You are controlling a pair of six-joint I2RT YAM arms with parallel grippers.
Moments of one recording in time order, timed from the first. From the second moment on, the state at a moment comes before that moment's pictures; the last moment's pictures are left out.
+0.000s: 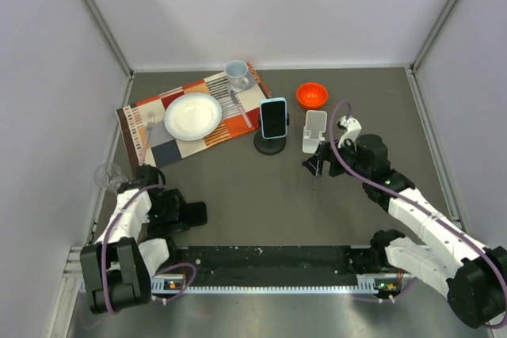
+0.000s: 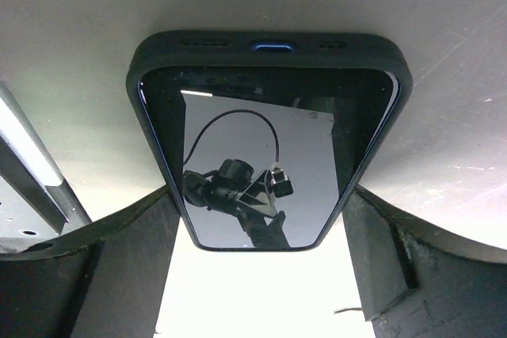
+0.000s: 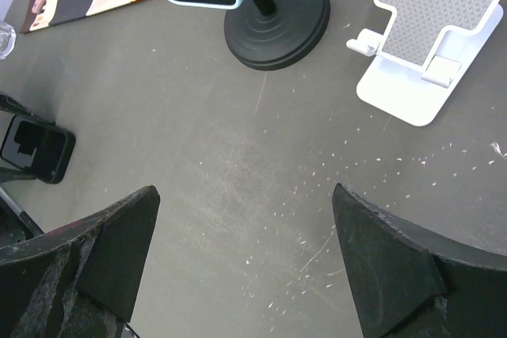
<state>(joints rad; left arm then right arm) 0.20 1.03 0.45 -0.93 0.09 -1.60 0.43 0.91 0.55 -0.07 -0.28 0.34</state>
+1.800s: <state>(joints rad) -0.18 0.76 0.55 -0.73 0.42 -1.70 1.11 1.38 0.73 0.34 0.04 0.75</state>
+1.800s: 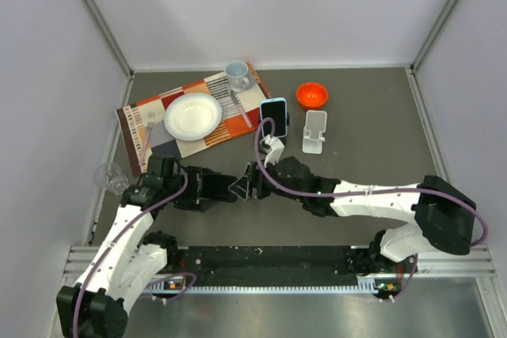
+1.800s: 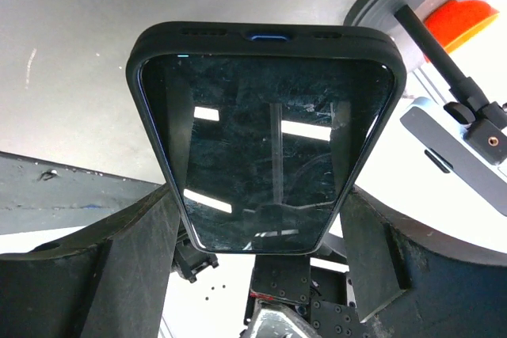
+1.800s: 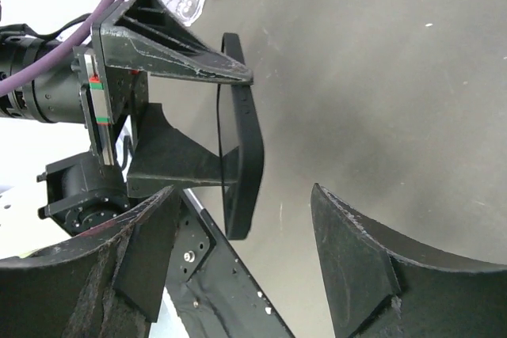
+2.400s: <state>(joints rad) -0.21 0.76 0.55 -0.69 0.43 -1.77 1.16 1.55 0.83 0.37 0.10 0.70</state>
